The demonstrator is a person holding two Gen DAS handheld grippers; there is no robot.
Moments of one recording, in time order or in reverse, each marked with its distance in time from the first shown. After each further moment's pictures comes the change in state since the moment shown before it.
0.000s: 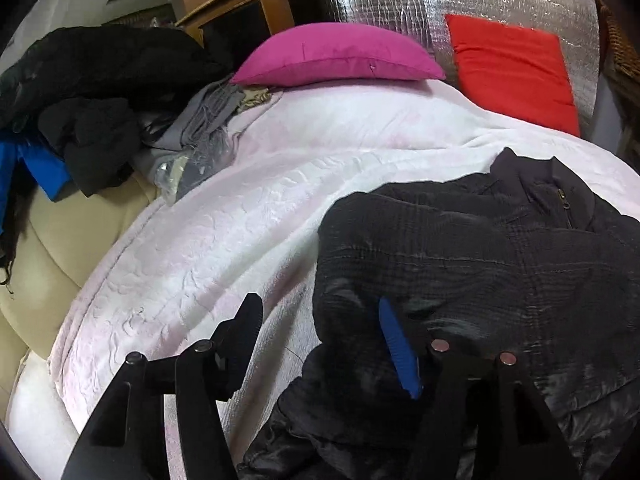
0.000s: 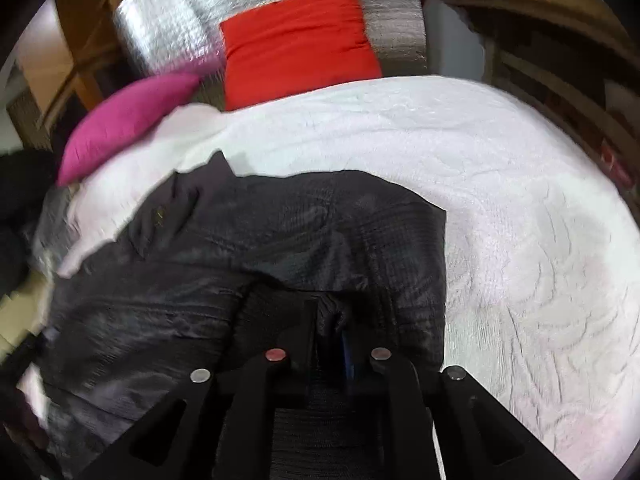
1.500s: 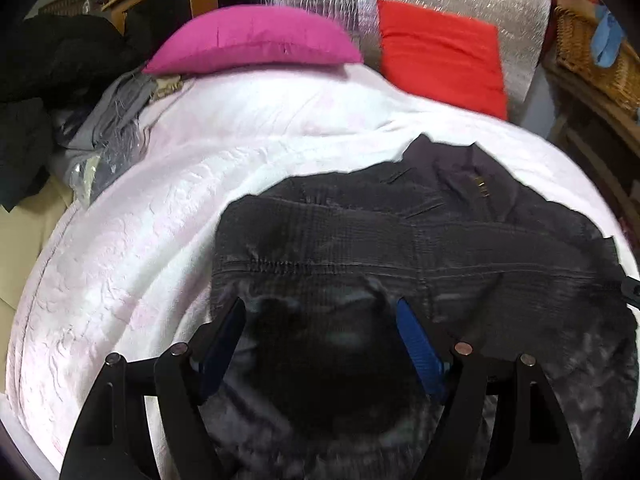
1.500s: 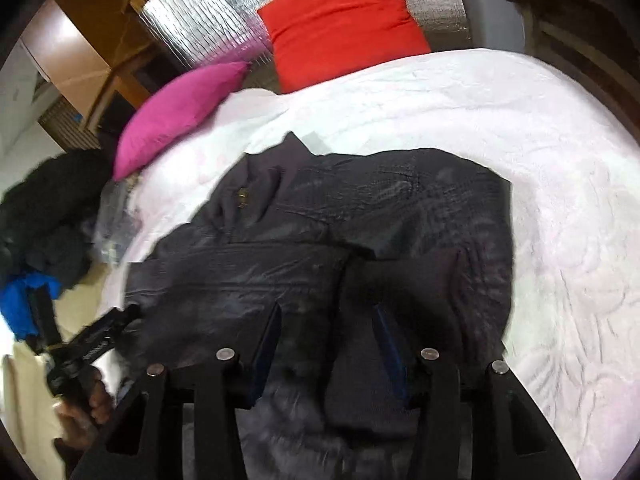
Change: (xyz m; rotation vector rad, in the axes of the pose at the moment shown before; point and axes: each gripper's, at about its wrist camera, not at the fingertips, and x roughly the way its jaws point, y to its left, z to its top) left arm -0.014 -0.019 0.015 0.067 0.072 -0.312; right arm -0.039 0.023 -0.009 0.011 0.097 0.227
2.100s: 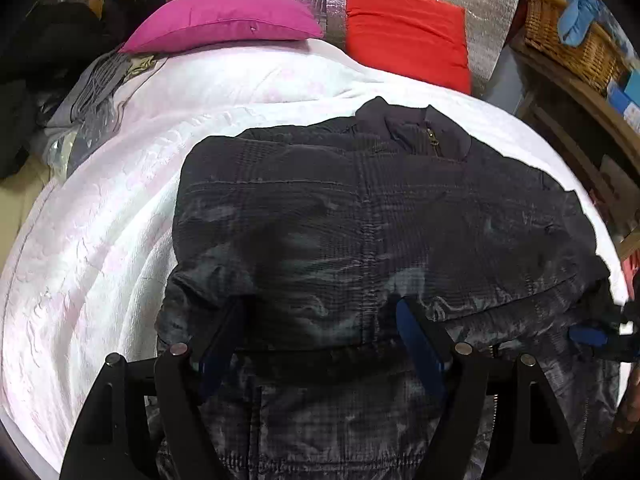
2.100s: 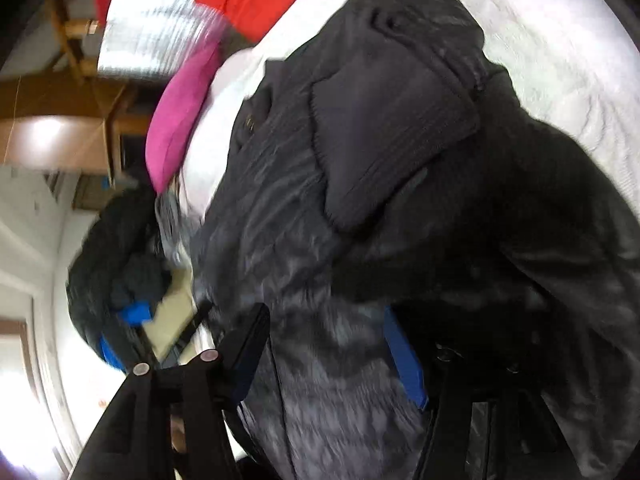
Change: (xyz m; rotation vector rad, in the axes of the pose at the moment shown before) left arm -0.005 -0.019 -0.037 0.033 0.082 -0.105; right arm 0.025 -0.036 -0.077 0.435 0.199 0.327
